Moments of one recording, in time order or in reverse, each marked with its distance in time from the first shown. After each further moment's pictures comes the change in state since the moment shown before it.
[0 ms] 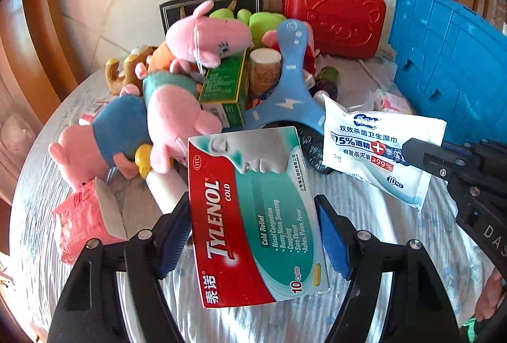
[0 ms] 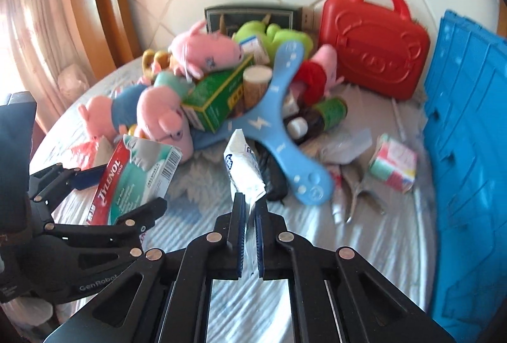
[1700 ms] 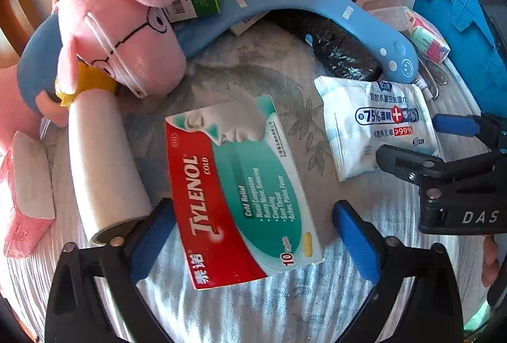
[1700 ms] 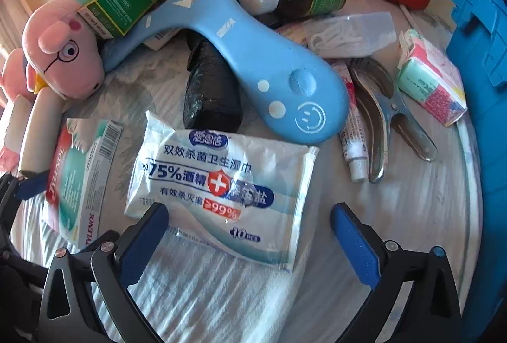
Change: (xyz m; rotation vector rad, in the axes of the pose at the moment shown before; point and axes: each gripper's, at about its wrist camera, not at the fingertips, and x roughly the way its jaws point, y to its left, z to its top) left arm 0.111 0.007 -0.045 0.014 0.283 -0.024; right arm 0.133 -0.069 -0.046 0.096 0.389 -0.042
